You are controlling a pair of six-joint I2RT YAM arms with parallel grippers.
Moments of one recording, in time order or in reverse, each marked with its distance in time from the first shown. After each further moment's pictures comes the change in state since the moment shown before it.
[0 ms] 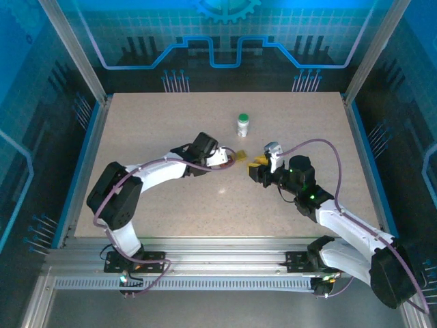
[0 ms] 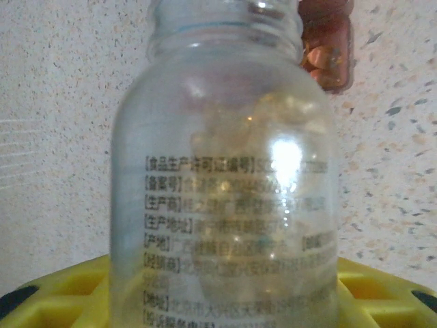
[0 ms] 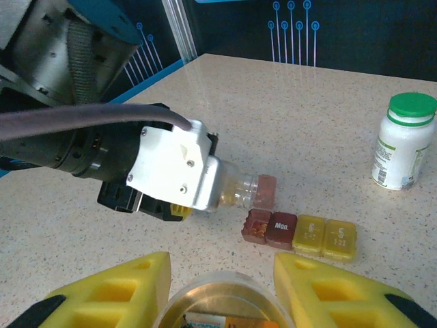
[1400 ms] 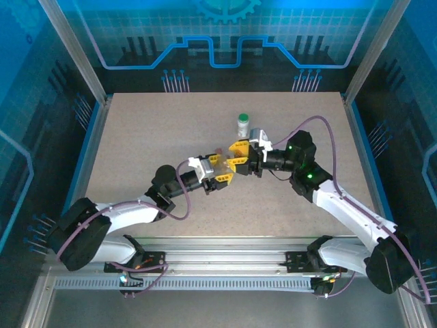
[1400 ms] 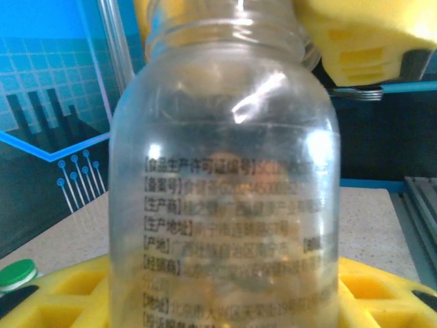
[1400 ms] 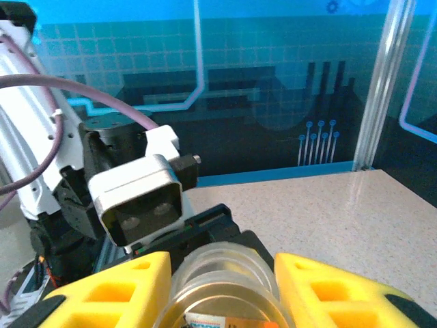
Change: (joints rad) left arm -0.077 -0.390 -0.631 1.342 0.758 -0.674; right arm 0.041 0.125 0.342 0.004 -0.567 -0.196
